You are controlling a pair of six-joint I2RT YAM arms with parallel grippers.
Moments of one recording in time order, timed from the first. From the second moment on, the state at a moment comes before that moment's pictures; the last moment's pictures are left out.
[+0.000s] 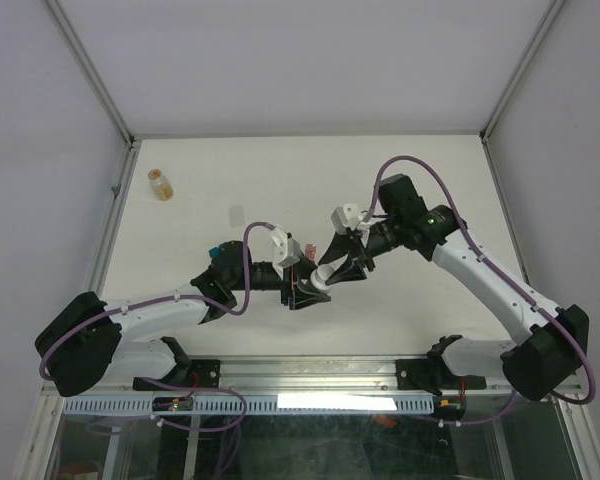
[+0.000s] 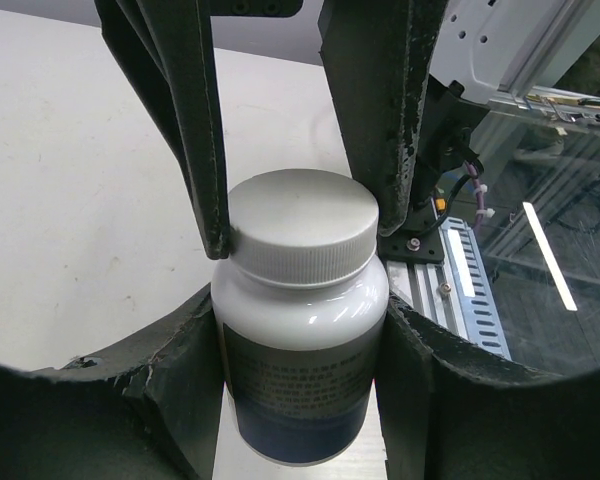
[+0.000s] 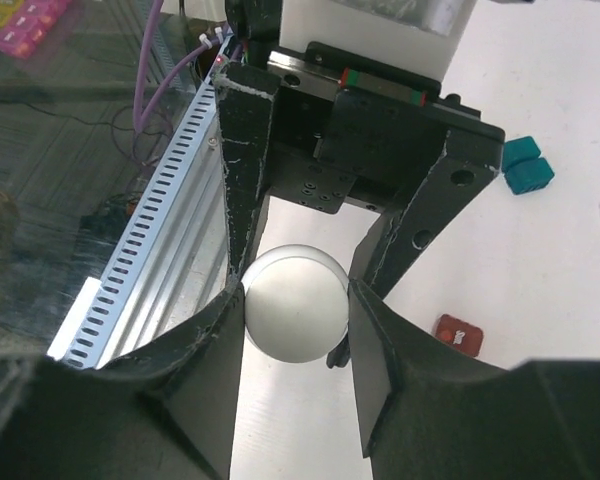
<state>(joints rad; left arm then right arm) -0.86 1.23 0.49 0.73 0.68 -0.14 0.58 1.25 1.14 -0.80 -1.18 -0.88</state>
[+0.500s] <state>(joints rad) -0.86 1.19 0.48 0.68 0.34 -0.13 0.64 1.24 1.06 -0.37 -0.80 -0.14</state>
